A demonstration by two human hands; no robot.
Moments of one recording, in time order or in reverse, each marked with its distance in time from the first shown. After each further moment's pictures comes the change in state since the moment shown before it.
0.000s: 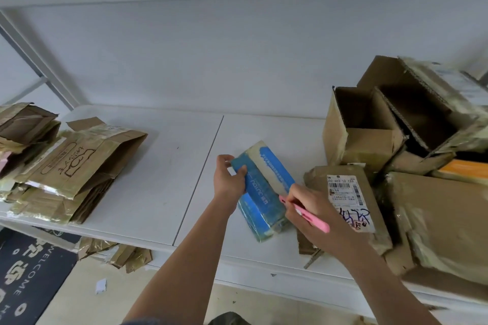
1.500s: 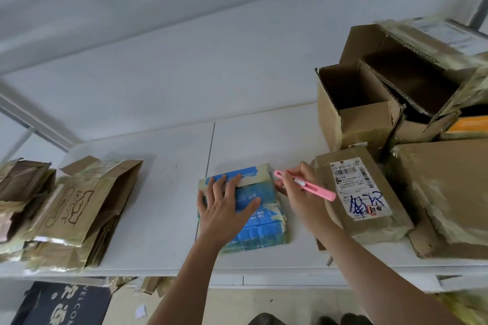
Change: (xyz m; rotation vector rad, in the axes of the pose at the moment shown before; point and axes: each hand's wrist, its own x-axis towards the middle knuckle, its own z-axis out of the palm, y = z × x) left_hand -0.010 -0.019 -0.040 1.200 -0.245 0.382; right_hand 0.046 0.032 0.054 0.482 0.687 0.287
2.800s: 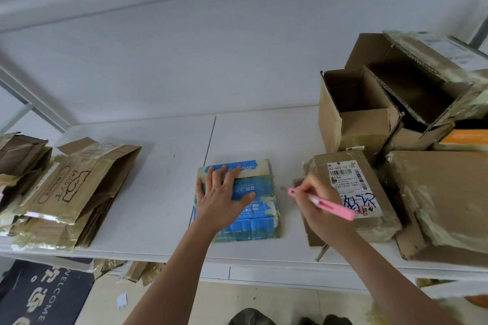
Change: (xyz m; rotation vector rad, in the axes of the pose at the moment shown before) left_hand 0.000 -0.003 -0.005 -0.030 -0.025 0.058; right_hand -0.025 -0.019 -0.043 -0.231 -0.278 -0.190
